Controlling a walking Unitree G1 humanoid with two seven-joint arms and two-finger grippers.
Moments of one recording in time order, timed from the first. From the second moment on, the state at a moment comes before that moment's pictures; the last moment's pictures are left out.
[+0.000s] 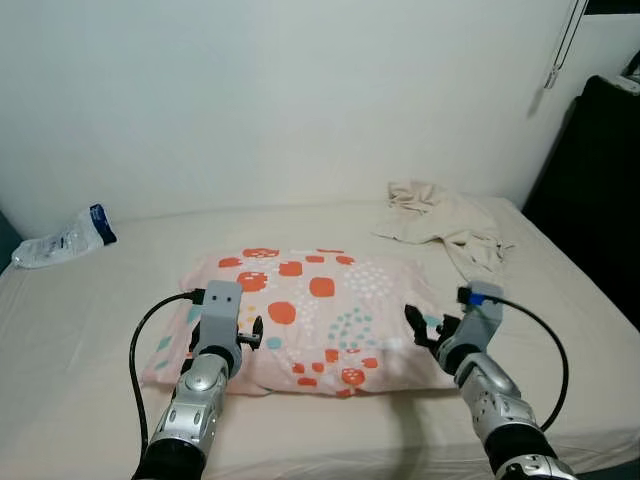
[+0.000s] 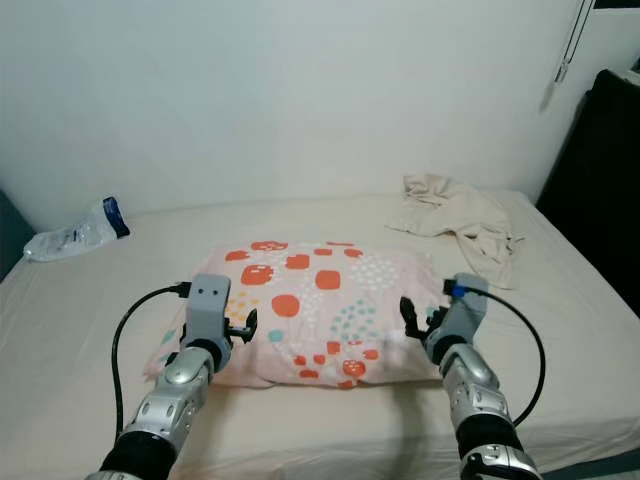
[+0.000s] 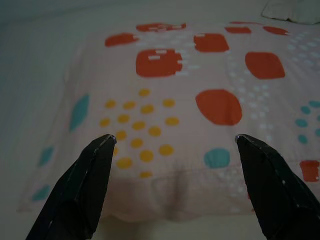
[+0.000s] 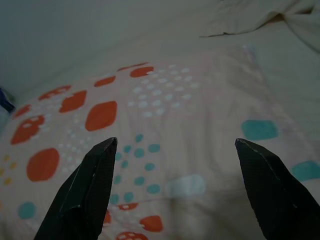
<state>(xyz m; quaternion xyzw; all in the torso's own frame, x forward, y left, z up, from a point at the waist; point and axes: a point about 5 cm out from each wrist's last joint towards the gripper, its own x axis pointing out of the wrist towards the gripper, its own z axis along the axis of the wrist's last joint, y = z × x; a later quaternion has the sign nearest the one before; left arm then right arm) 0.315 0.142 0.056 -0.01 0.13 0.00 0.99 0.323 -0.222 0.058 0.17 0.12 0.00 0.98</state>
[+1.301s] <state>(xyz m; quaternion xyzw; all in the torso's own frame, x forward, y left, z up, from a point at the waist) 0.306 0.139 0.057 -0.10 0.14 -0.03 0.98 0.331 -0.231 0.081 0.49 -0.03 0.07 0.87</state>
